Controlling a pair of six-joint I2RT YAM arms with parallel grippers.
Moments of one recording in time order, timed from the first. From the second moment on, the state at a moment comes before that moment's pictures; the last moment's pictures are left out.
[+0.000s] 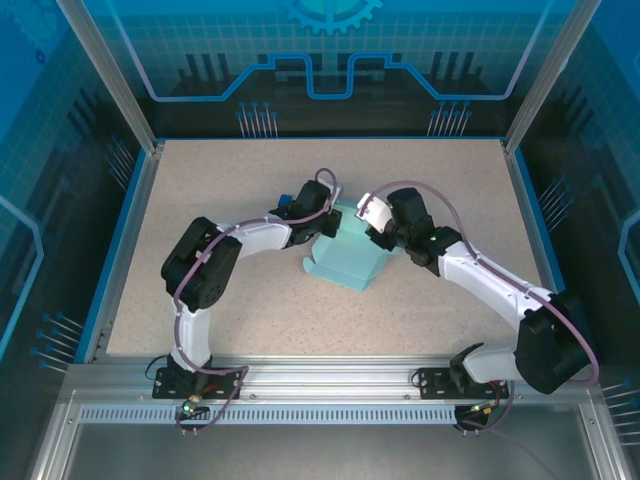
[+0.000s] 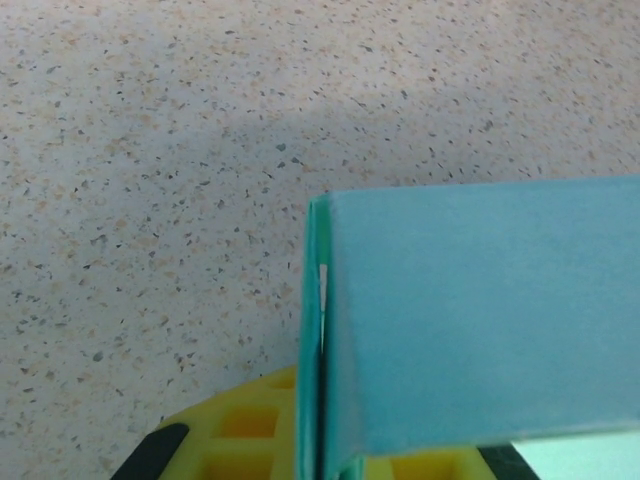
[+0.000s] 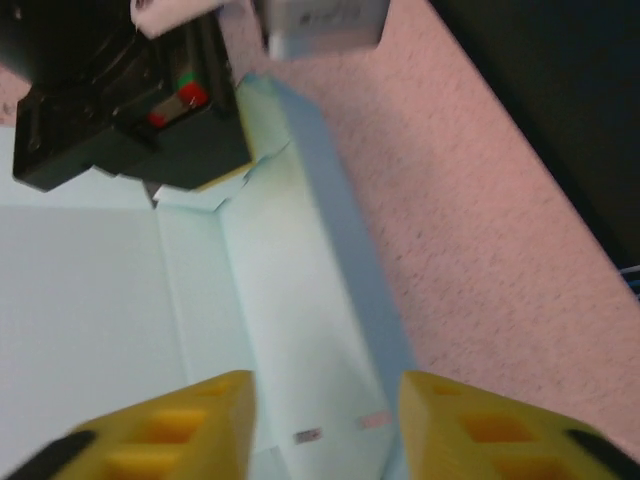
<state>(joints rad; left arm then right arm) -0.56 1.98 1.26 -0.01 0.04 -0.21 0.52 1.33 0.95 -0.28 0.10 -0.54</state>
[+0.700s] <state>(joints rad) -0.54 1.96 1.26 -0.12 0.16 -0.13 0.51 1.59 1.12 -0.41 0.09 -0.64</state>
